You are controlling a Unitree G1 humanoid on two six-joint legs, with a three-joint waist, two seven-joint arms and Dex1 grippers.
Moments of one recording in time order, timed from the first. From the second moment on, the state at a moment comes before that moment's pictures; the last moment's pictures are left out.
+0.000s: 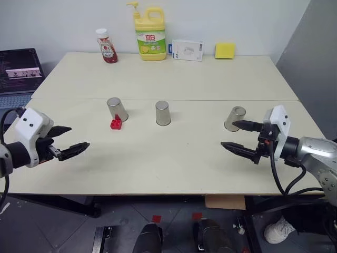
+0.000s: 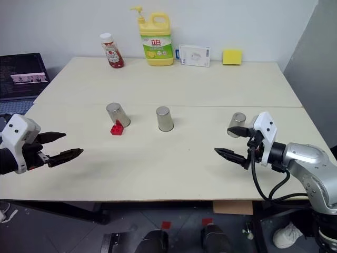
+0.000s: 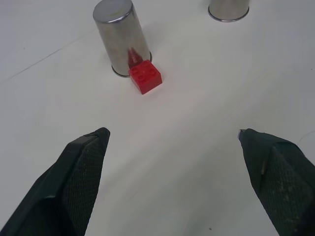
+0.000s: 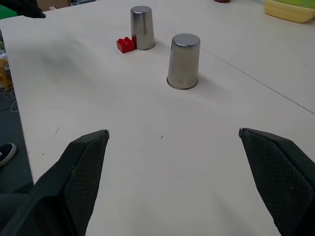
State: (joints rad) left arm -0.05 1.07 0.48 -0.07 -0.44 0.58 -0.98; right arm -0.28 -0.81 -0.13 -0.43 0.65 0.69 0.82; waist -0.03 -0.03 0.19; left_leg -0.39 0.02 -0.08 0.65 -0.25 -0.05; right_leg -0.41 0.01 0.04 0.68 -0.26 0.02
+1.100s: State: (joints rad) left arm -0.04 1.07 0.48 -0.07 -0.46 0.60 -0.99; right arm -0.28 -0.83 -0.18 -0.42 0.67 0.71 0.85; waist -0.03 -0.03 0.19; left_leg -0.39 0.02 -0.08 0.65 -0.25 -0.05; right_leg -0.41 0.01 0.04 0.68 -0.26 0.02
